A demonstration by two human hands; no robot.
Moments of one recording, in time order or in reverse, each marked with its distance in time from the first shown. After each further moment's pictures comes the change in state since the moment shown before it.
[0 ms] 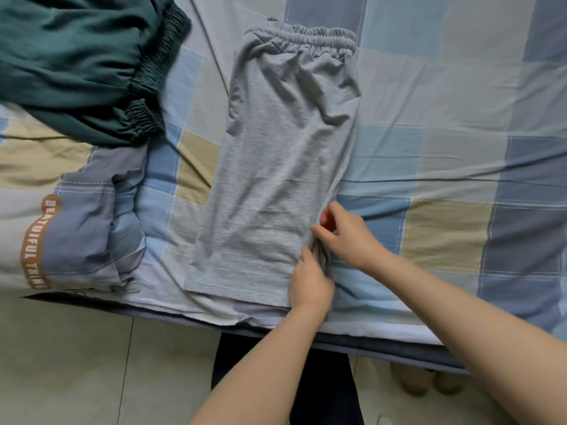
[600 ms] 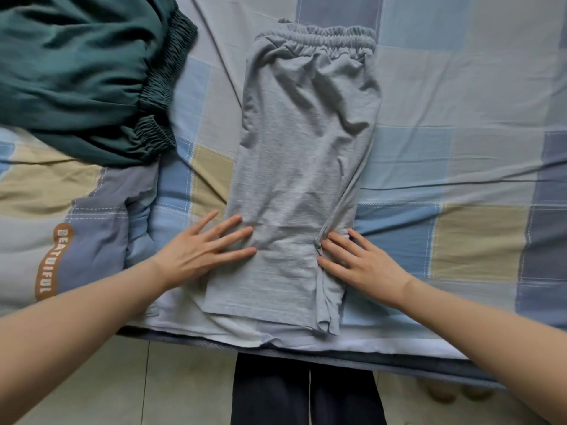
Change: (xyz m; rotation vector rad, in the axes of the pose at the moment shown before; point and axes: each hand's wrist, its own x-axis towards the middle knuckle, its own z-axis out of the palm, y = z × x) left_hand 0.118 -0.132 -0.227 1.351 0.069 1.259; right_hand -0.006 0.057 0.036 -0.911 -0.002 -0.792
